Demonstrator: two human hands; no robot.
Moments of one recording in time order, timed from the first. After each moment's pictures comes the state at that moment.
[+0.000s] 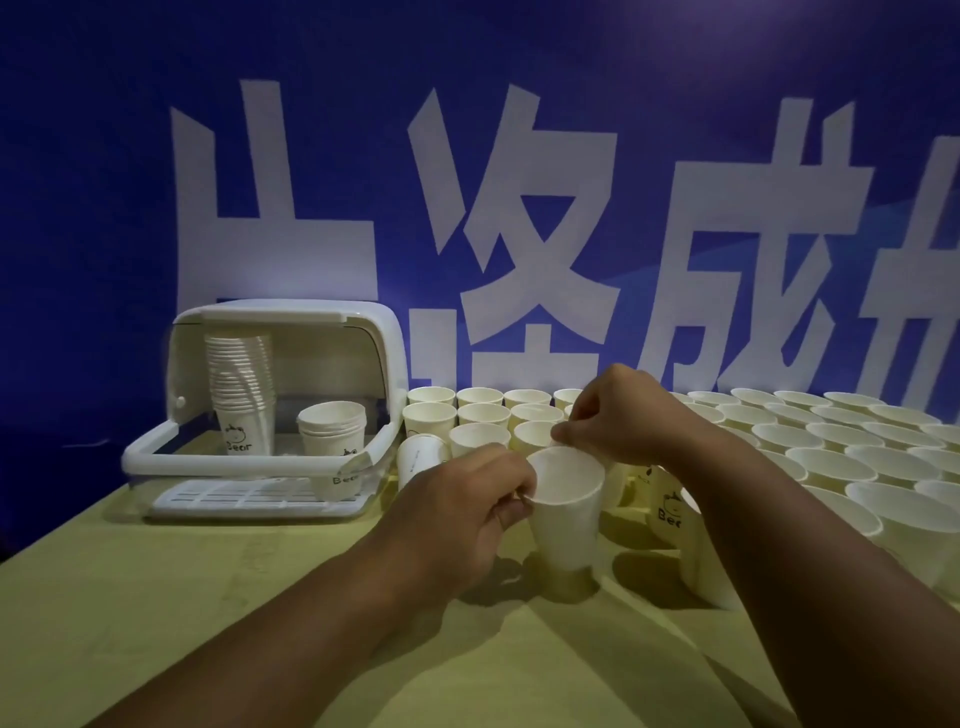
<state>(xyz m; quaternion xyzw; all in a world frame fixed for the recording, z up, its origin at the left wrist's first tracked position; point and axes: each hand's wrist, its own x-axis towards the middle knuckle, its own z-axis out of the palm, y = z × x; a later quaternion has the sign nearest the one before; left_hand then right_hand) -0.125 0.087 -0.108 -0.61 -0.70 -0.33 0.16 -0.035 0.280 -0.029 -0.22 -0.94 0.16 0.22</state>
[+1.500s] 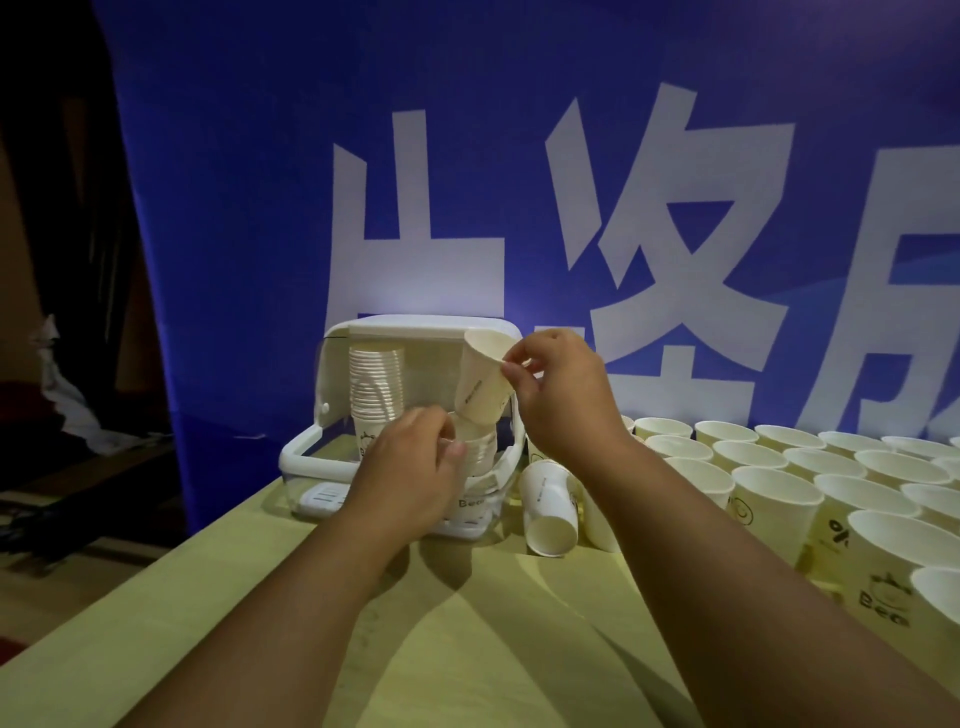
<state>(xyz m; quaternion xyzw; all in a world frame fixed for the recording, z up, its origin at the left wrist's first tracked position) -0.243 0.014 -0.090 -0.29 -0.87 -0.35 0.20 -0.174 0.165 -0.021 -0.06 -0.86 0.28 0.43</state>
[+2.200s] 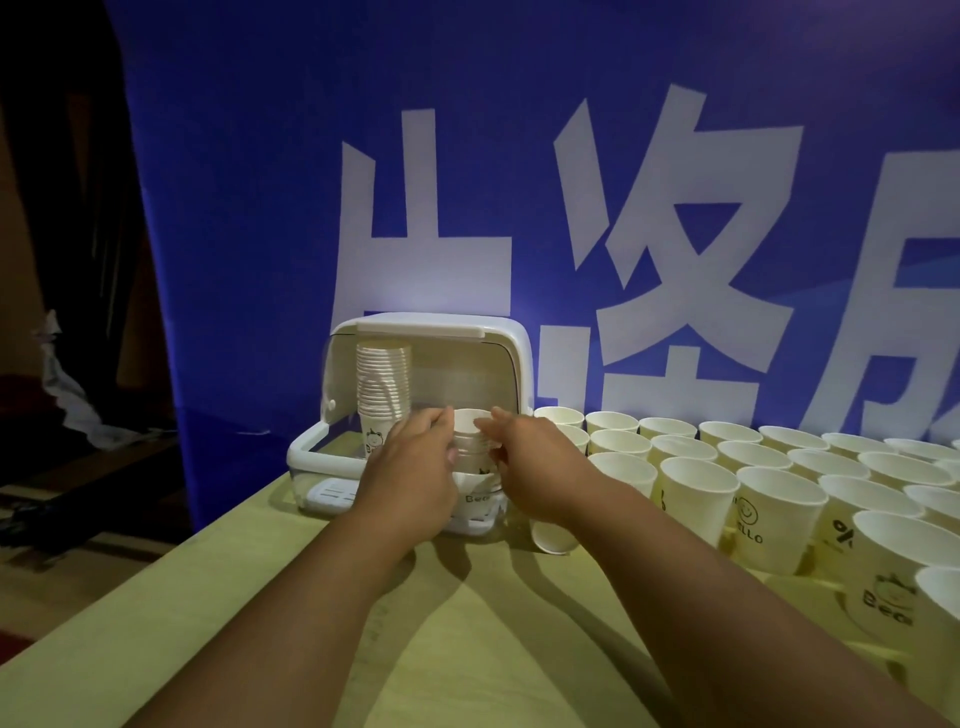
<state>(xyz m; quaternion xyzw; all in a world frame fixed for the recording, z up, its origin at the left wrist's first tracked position) -0.251 0.016 -0.100 -0.28 -0.90 -0.27 0.21 -0.180 0.153 -0.064 0.00 -0.98 0.12 0.18</state>
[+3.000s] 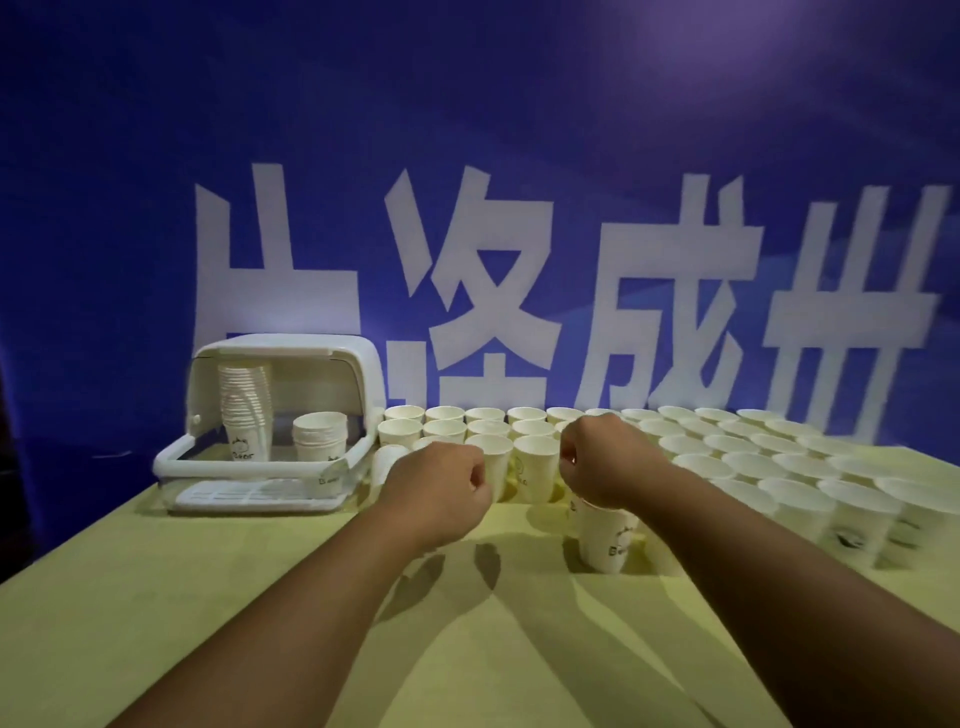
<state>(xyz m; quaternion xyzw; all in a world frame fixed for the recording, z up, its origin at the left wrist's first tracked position) -0.058 0.107 -0.060 -0.45 -0.86 -0.21 0.13 0.061 0.279 -0.029 -0.24 -0.95 0.01 0.20</state>
